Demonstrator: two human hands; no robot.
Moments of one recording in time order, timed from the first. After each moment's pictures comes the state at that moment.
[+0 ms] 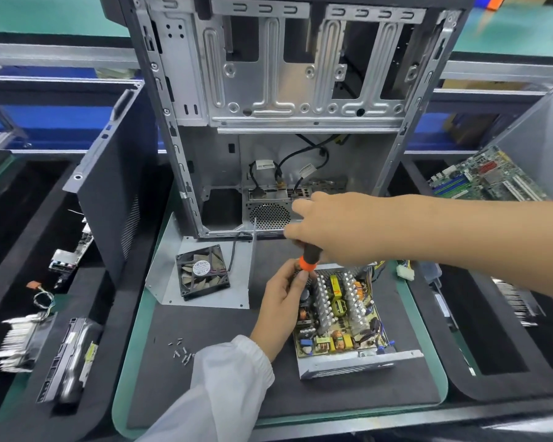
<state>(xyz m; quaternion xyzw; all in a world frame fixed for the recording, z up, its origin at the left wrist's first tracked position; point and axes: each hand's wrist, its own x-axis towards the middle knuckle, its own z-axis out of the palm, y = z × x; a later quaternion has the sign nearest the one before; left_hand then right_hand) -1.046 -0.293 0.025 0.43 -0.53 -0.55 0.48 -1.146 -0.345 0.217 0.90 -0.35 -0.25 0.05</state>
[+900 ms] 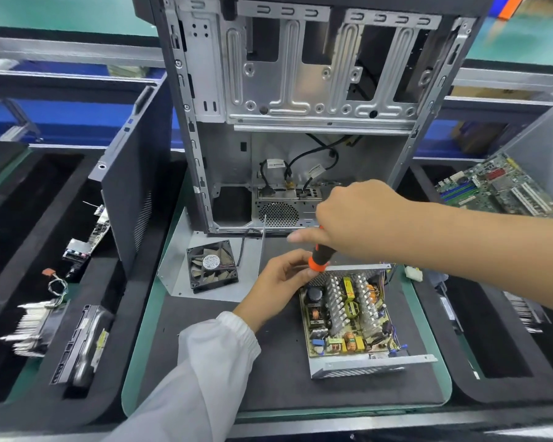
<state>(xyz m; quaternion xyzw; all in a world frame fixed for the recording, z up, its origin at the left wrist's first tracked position) -1.016 -0.313 0.050 0.37 -0.60 -0.57 0.43 -1.135 -0.331 0.224 0.85 -0.46 -0.20 0.15</state>
